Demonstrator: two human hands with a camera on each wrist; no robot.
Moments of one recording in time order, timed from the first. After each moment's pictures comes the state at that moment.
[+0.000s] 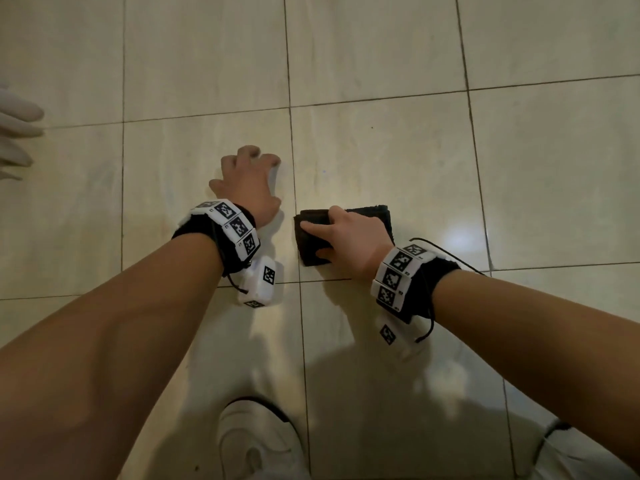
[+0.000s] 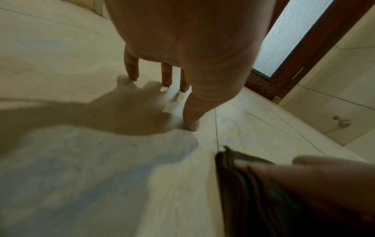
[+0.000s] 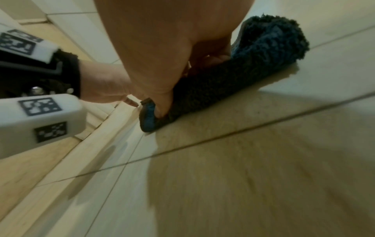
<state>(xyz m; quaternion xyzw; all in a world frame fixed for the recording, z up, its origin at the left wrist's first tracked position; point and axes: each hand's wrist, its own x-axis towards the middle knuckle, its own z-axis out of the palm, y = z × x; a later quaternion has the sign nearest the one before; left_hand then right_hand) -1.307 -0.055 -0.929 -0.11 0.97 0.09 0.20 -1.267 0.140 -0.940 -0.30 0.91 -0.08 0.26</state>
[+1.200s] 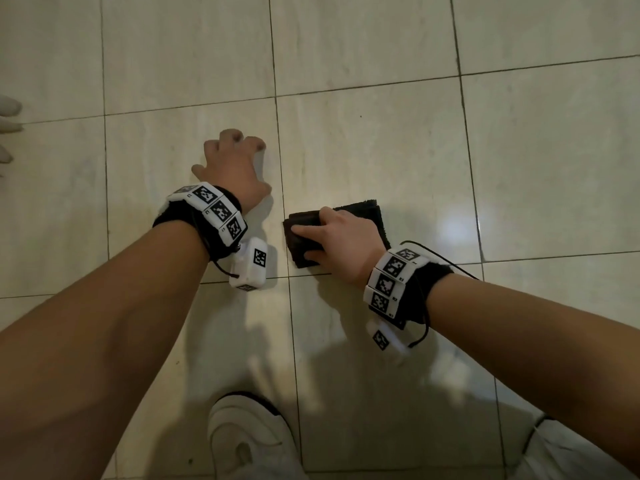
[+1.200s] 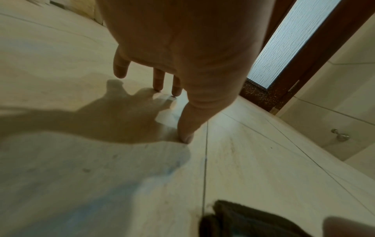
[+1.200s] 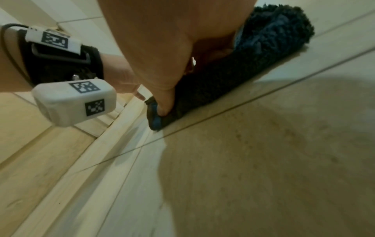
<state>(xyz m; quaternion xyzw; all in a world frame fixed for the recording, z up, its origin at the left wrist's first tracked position) -1.322 -0.052 -0.923 -0.12 0.97 0.08 0.21 -1.253 0.149 -0.938 -0.28 0.91 -0.13 0.27</state>
